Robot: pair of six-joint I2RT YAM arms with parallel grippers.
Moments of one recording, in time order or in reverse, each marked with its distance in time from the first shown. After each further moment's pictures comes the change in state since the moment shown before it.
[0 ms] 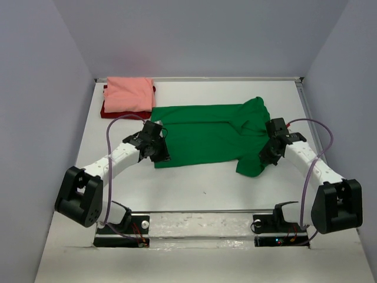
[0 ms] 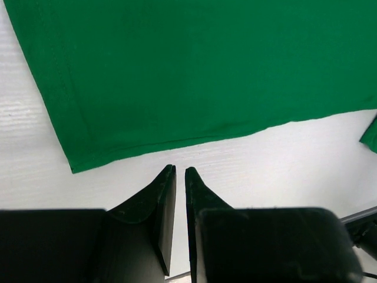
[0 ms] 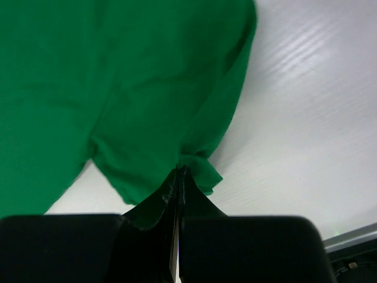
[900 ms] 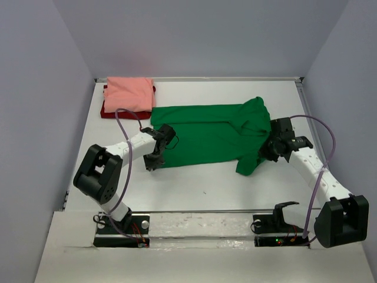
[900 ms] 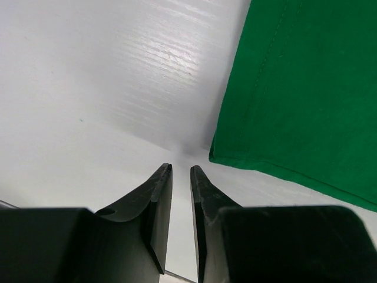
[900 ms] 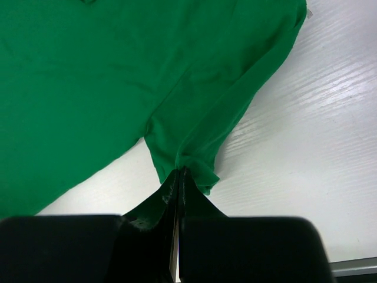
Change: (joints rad) left arm -0.103 0.254 0.164 -0.441 -0.494 -0.216; right arm 0.043 -0.111 0.021 0.074 -0.096 -0.096
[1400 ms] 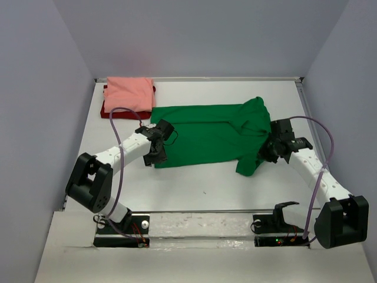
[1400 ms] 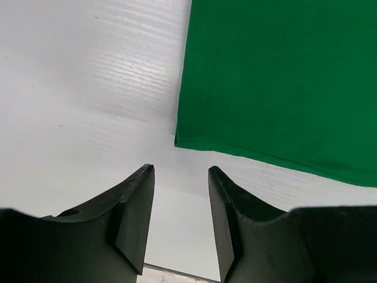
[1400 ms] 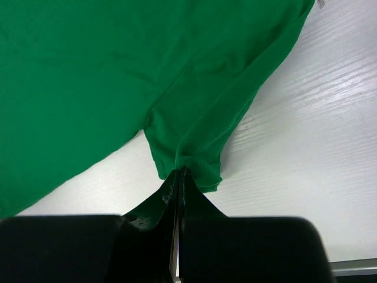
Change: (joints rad) left arm 0.000 -0.092 0.015 0.040 0.062 0.035; right arm 0.000 -0.010 -0.019 0.007 -0.037 -0.018
